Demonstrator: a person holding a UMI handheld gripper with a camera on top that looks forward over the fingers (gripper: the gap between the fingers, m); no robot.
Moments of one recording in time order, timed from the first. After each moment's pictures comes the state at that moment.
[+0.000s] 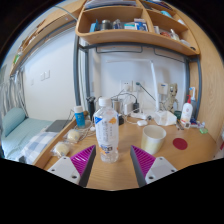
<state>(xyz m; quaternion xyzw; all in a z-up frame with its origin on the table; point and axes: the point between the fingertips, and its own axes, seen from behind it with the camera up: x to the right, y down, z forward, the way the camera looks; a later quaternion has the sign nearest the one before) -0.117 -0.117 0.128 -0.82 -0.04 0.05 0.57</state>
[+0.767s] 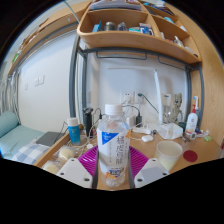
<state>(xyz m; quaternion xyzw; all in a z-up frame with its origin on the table) -0.201 -0.006 0.104 -0.77 -0.01 0.02 0.63</state>
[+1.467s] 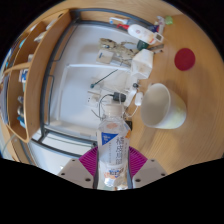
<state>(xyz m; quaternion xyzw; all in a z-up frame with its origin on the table) -0.166 0.012 0.144 -0.67 0.42 0.44 0.43</state>
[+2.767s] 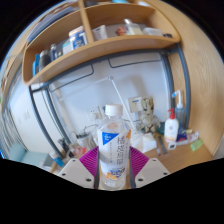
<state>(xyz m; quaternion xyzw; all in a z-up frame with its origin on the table) 0.009 0.018 0.230 -0.81 0.09 0.12 0.57</state>
